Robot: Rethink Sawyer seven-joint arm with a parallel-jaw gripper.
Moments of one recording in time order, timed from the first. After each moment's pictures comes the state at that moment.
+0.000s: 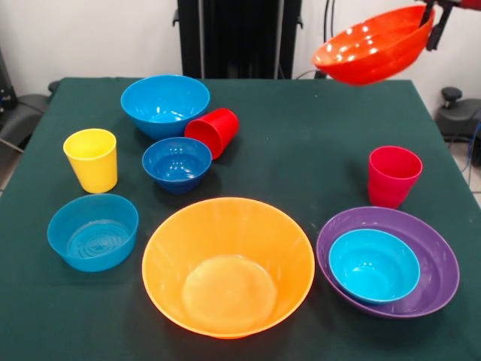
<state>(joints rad) 0.34 -0.74 -0.29 1.66 0.25 0.72 2.15</state>
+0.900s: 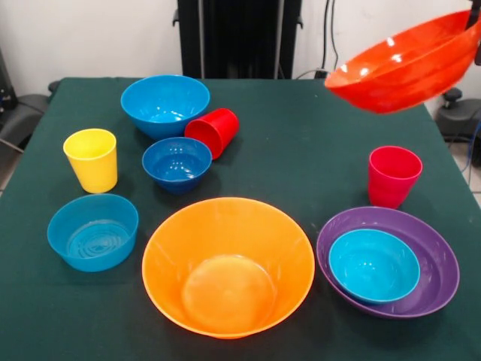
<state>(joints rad) 0.21 -0.64 -0.25 1.25 0.24 0.90 2.15</state>
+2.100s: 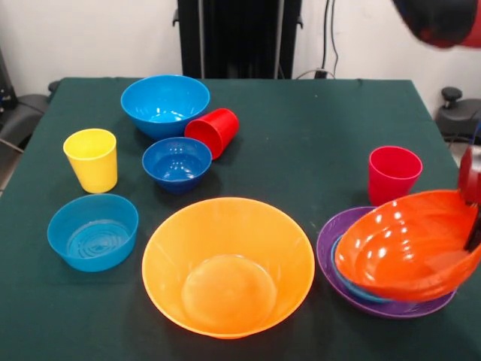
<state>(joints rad) 0.18 -0.11 -0.23 0.67 0.23 0.90 2.15</state>
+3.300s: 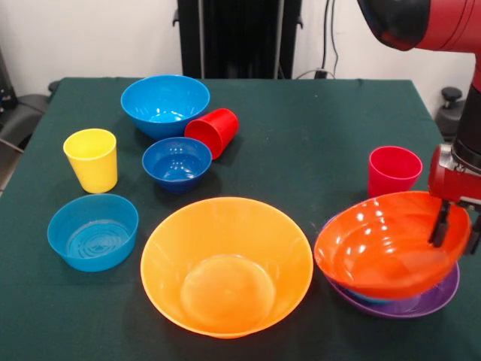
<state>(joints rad) 0.17 -0.17 -0.23 0.82 0.23 0.81 2.15</state>
